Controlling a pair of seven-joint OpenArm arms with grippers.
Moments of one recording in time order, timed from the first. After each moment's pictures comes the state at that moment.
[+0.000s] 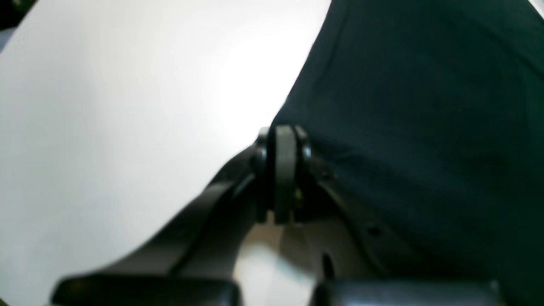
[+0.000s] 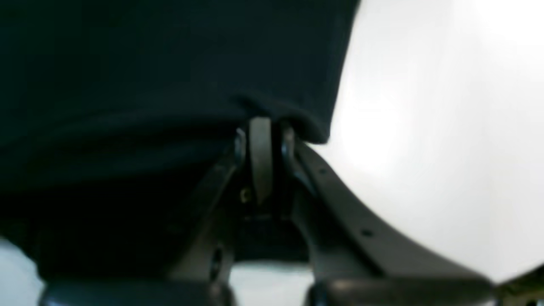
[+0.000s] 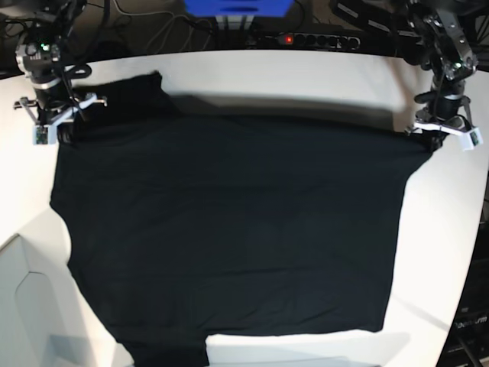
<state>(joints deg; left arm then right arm) 24.7 -14.6 -37.3 105.0 -37.4 -7.1 38.9 -28.4 4.5 31.5 116.9 13.0 22.8 -40.9</state>
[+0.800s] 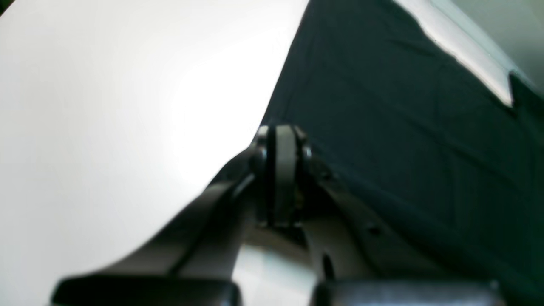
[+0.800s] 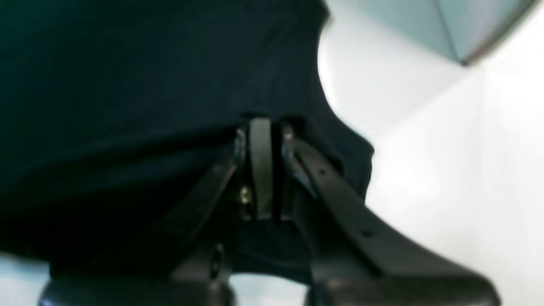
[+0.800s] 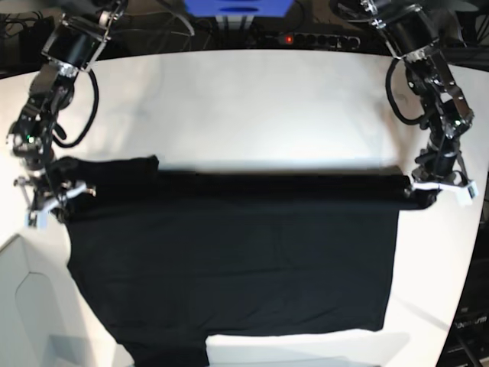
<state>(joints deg) 2.1 -14.8 -33.0 91.2 -36.8 -6.4 39.2 3.1 9.5 29.9 91.9 12.6 23.9 -41.9</state>
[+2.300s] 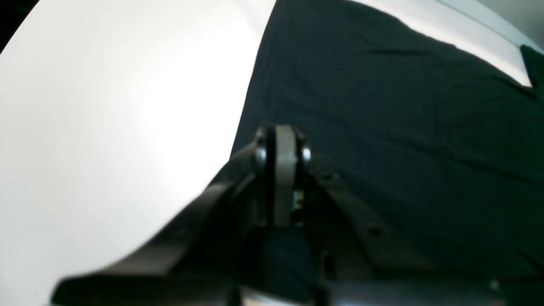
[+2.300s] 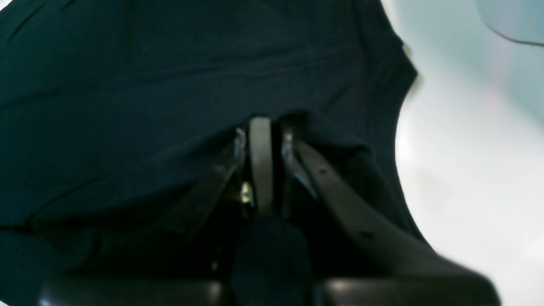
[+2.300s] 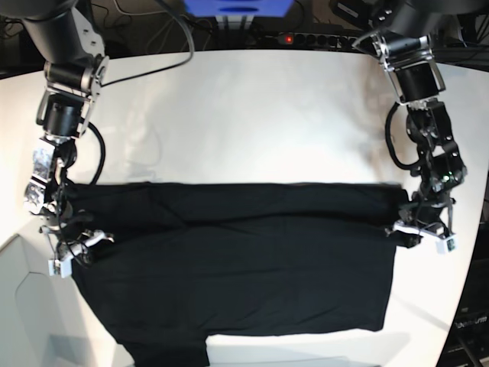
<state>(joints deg) -12.0 -18.6 -20.4 79.9 -26.6 -6.7 39.0 22.5 14.2 18.2 59.8 12.4 23.9 -31.5</state>
